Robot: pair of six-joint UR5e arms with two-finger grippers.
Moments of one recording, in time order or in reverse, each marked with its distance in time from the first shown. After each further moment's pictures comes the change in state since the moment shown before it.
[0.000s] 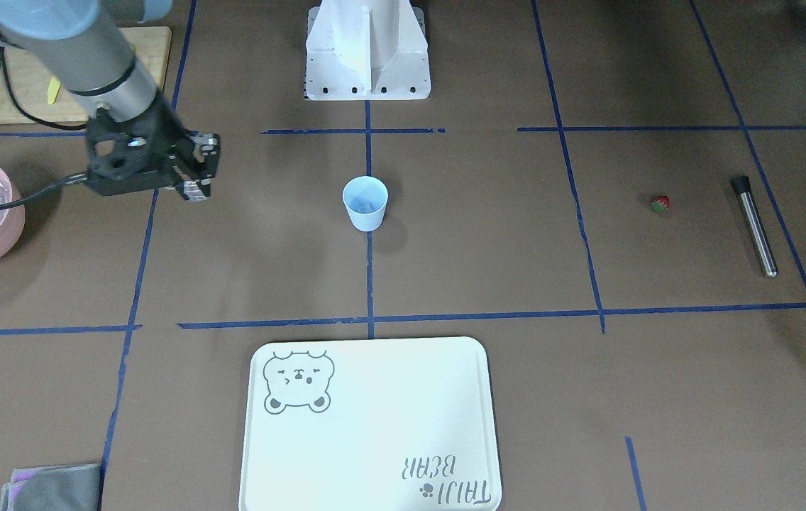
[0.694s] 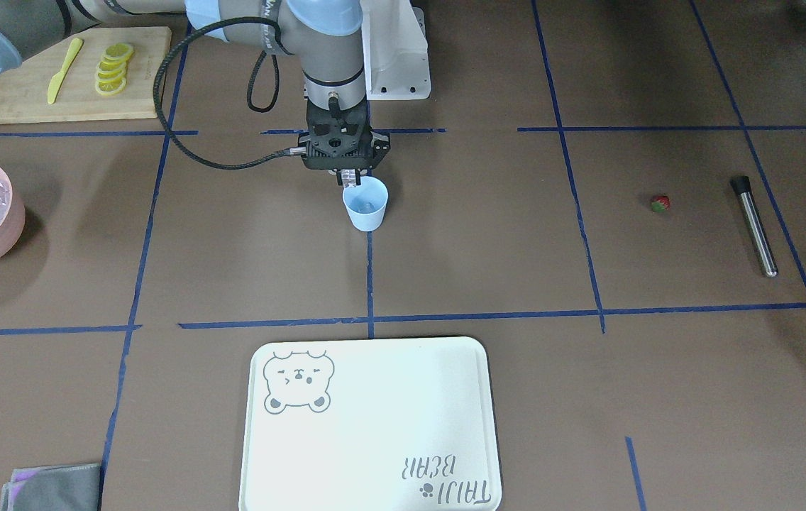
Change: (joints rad) left arm 0.000 0.001 0.001 -0.001 0.000 0.000; right arm -0.288 0.265 -0.254 0.013 -0.263 0.293
